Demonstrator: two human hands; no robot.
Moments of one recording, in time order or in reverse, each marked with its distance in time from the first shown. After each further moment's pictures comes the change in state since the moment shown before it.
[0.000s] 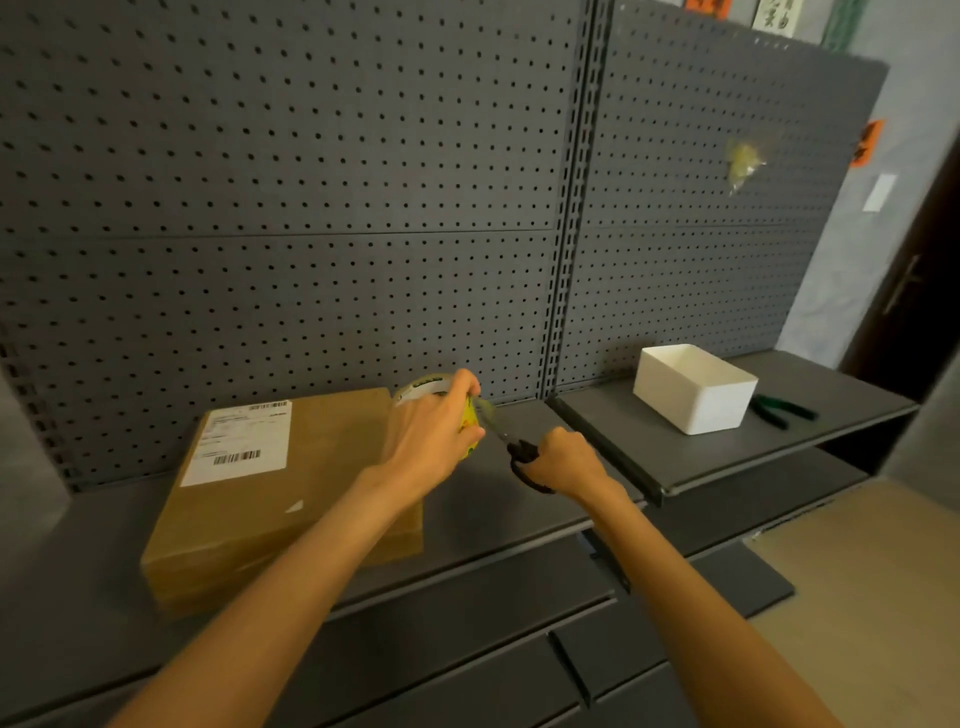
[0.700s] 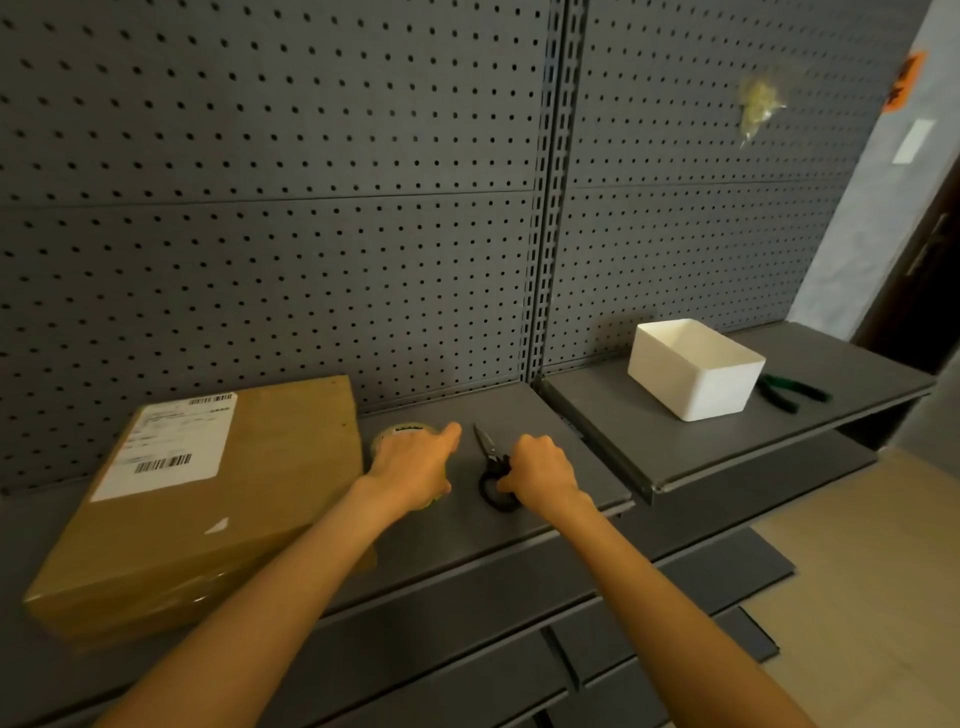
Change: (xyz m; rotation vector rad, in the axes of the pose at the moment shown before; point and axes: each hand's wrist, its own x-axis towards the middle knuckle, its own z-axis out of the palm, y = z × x) left_hand 0.028 -0.013 0.090 0.252 -0.495 0.023; right_hand 0.039 0.025 0.031 -0.101 -0.086 0.012
